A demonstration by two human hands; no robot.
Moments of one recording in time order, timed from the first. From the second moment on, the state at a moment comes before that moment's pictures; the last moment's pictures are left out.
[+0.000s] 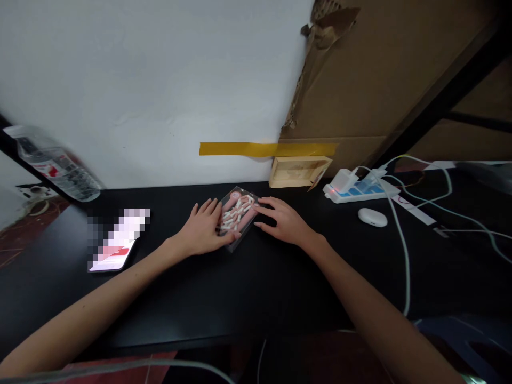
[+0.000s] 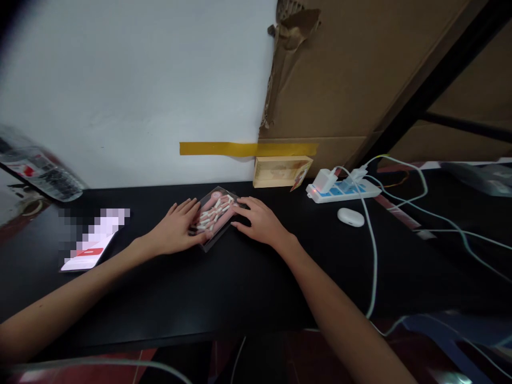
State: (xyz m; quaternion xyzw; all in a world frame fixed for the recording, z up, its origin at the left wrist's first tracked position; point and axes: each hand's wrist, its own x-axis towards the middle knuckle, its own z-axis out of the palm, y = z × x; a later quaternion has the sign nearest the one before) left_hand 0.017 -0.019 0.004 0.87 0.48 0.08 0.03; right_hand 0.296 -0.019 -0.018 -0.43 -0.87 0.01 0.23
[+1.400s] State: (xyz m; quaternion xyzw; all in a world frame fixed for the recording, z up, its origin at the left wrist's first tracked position) left_hand -0.008 0.014 -0.013 0.92 0.40 0.08 0.02; right_hand 0.305 -0.018 -0.024 -0.49 -0.85 0.14 0.11
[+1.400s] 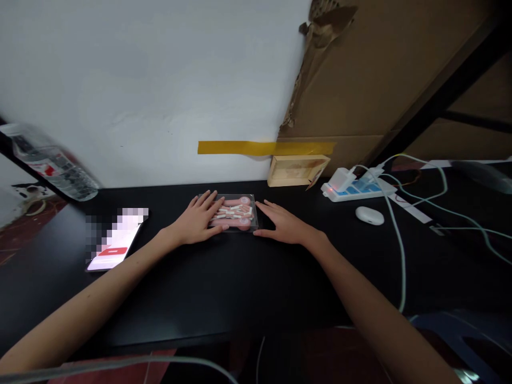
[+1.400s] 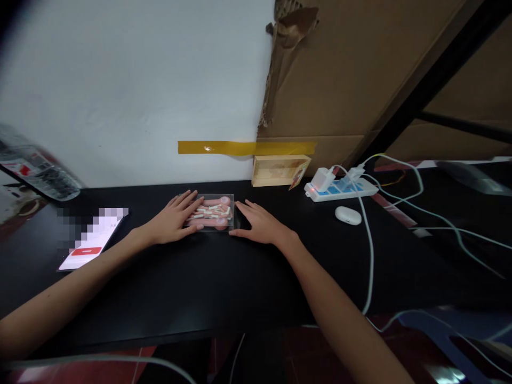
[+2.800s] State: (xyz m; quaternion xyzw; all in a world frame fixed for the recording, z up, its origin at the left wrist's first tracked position) left_hand -0.005 0.013 -0.018 0.92 0.38 0.09 -0.04; right_hand 0.289 -0.011 -0.041 -0.48 -0.83 0.12 0.26
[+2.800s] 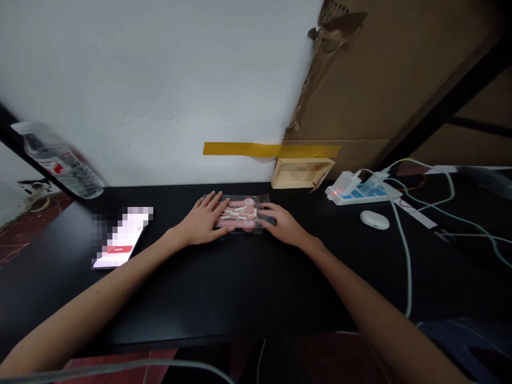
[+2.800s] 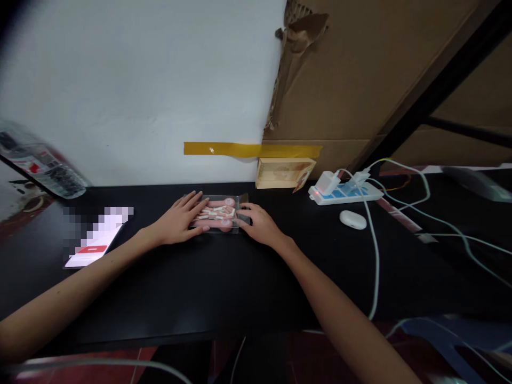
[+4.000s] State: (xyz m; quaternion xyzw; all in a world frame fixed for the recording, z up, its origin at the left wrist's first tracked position) left_hand -0.012 0.018 -0.014 0.93 0.36 0.10 -0.01; right_hand 0.341 -0.007 -0.013 -0.46 -0.81 0.24 0.25
